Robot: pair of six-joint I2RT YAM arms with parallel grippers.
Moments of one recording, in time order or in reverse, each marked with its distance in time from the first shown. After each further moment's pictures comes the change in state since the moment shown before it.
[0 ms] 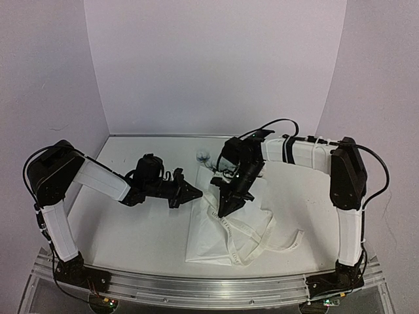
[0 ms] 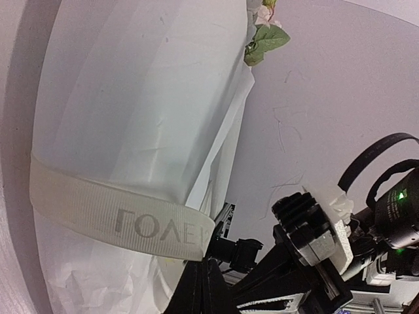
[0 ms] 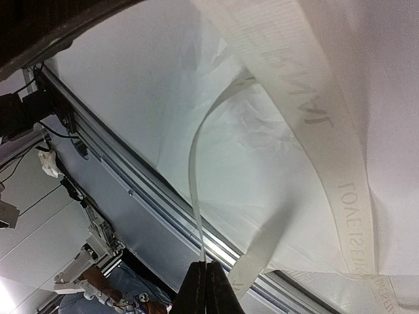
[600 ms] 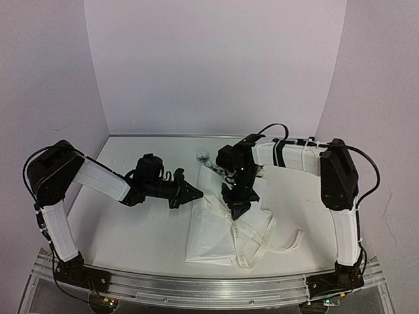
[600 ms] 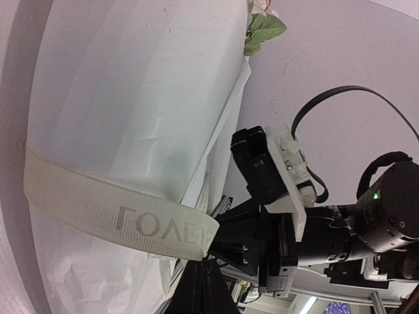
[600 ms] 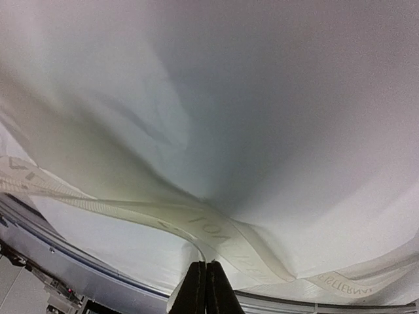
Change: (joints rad) left arm 0.001 0.000 0.000 0.006 0.033 0.000; right arm 0.030 0.074 0.044 -0.097 0.387 0.117
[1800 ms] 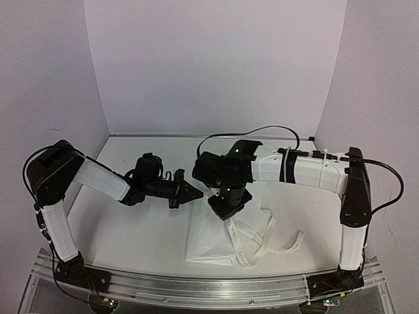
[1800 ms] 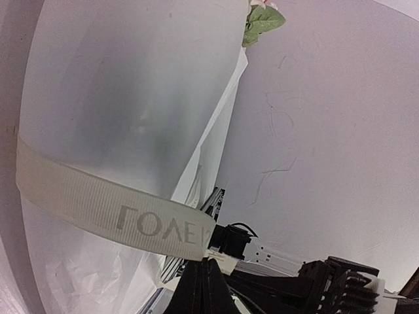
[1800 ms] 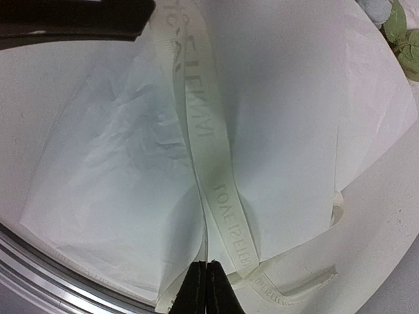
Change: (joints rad) left arm 0.008 0.000 0.000 0.012 0.045 -0.045; right arm 0.278 -0.154 0.001 0.037 0.496 -0.050
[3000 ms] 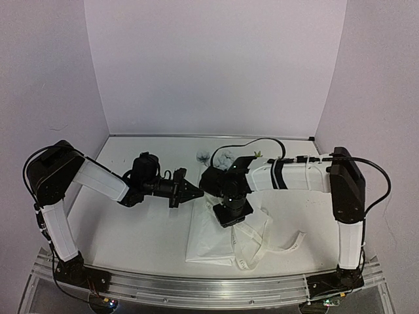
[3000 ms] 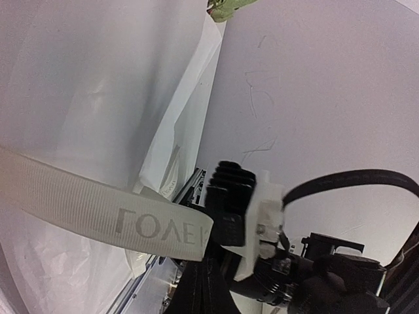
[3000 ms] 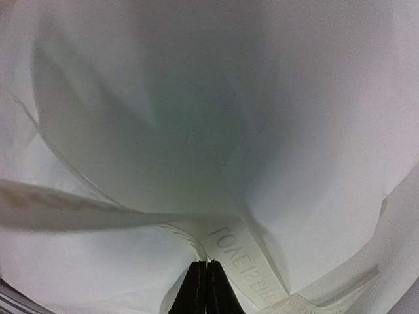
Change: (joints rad) left arm 0.009 0.000 -0.022 0.115 0.095 -0.072; right arm -0.057 0.048 -0.183 0.181 -0.058 0.152
